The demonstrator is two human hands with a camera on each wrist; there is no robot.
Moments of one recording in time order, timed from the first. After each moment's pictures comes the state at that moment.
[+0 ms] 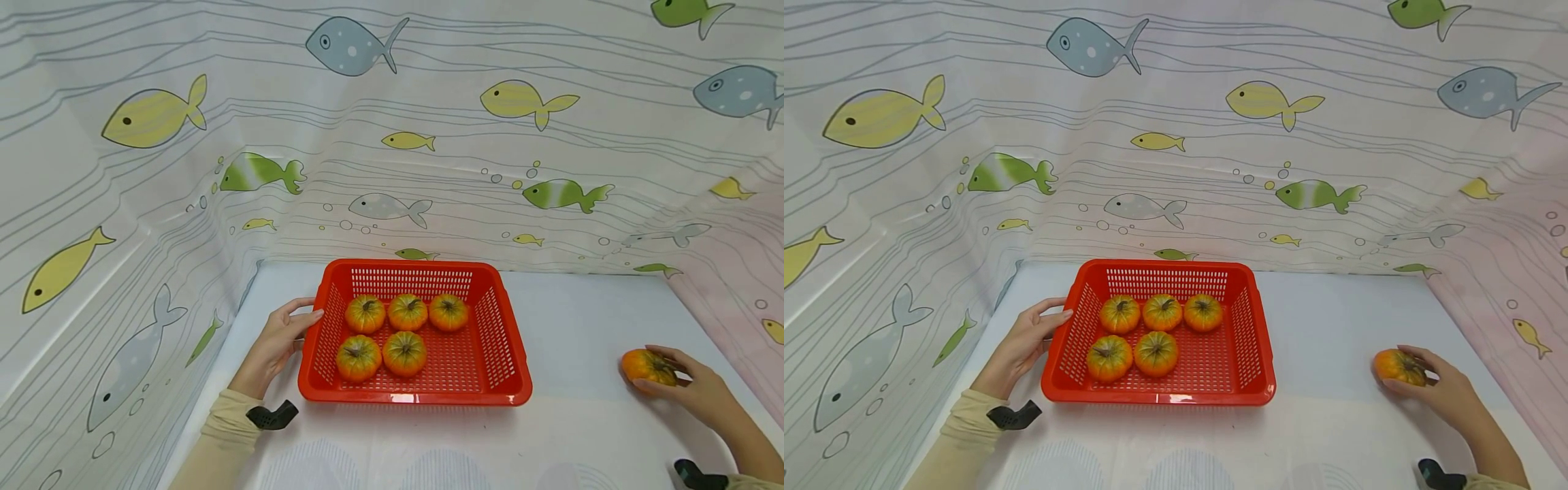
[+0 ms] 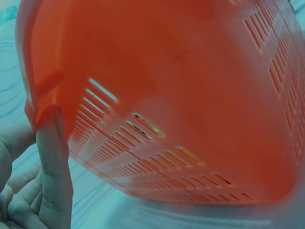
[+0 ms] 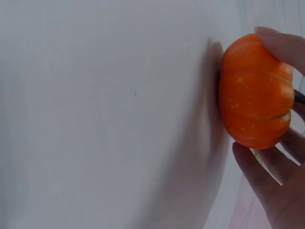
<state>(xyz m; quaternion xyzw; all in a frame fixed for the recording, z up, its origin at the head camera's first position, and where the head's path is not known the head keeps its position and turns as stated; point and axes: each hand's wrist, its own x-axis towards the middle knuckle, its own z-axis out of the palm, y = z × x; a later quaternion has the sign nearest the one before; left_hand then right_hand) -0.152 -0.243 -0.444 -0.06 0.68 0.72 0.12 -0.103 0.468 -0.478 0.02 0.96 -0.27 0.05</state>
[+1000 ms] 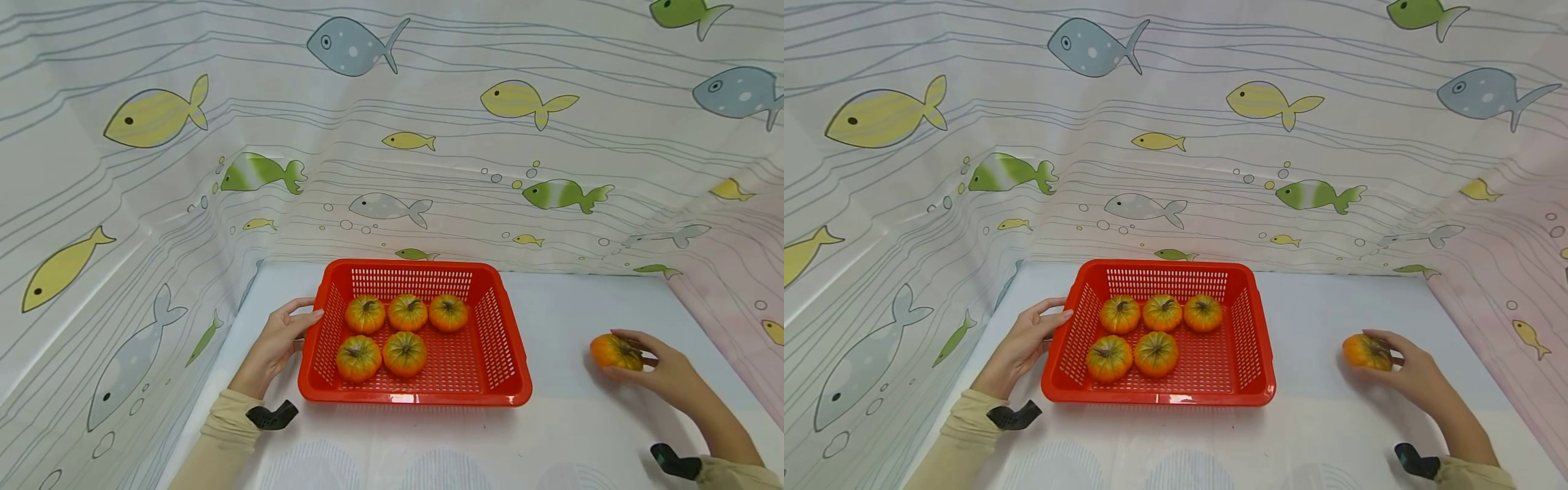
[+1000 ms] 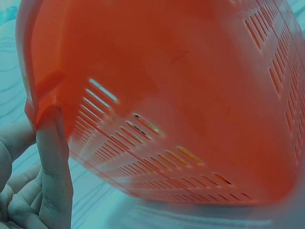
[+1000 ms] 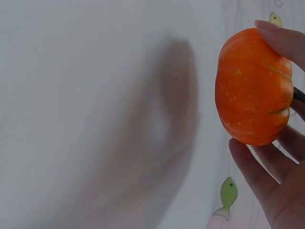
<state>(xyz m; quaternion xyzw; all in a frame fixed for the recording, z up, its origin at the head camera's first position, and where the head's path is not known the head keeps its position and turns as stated) -0.152 -0.243 -0.444 -0.06 0.68 0.72 0.12 -0.118 0.422 -0.459 -0.06 0.96 -0.28 0.00</state>
